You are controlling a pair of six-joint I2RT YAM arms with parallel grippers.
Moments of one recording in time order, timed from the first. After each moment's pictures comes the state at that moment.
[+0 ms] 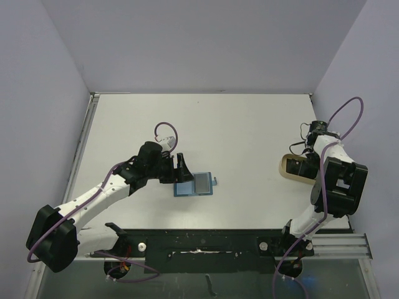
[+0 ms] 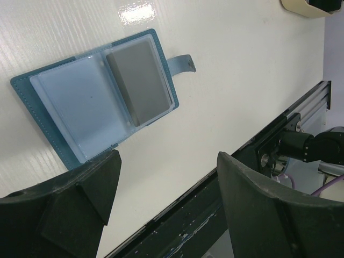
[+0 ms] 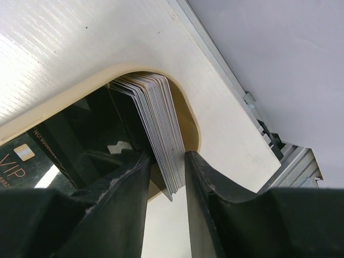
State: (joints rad) left arm -0.61 1.18 0.73 -0.26 0.31 -0.67; right arm -0.30 1.66 1.11 -0.72 0.56 0.26
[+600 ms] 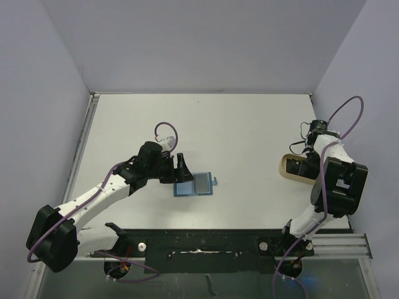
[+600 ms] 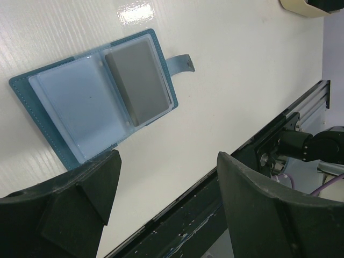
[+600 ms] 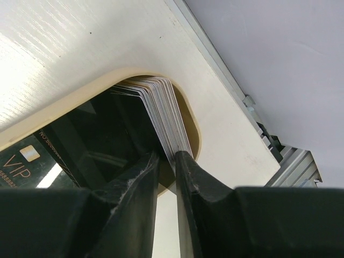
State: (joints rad) left arm -0.61 1.18 0.73 -0.26 0.31 -0.67; right arm -0.30 1.66 1.12 -0.72 0.56 0.25
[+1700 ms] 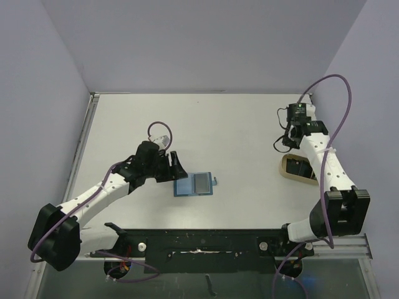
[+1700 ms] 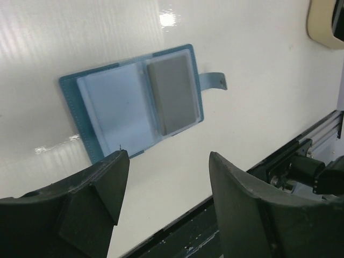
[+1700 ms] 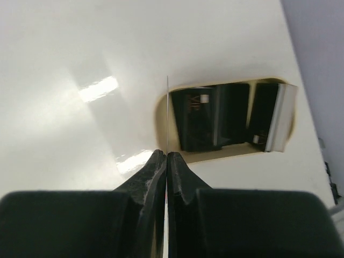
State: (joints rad) left arm -0.57 1.20 0.72 -0.27 0.25 -0.69; right arm 0.00 1.45 1.27 -0.84 0.38 0.30
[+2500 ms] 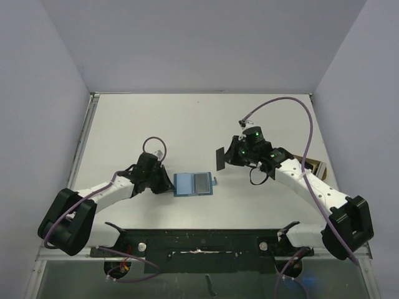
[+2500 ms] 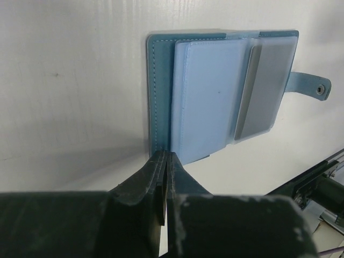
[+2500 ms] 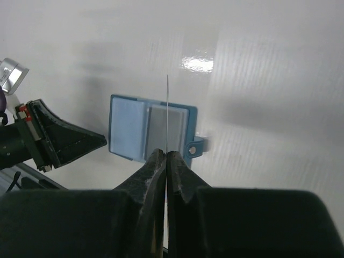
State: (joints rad) left arm -0.48 1.33 0.53 -0.14 0.25 -0.78; right arm 0.52 1.25 0.95 -0.42 -0.10 0.60
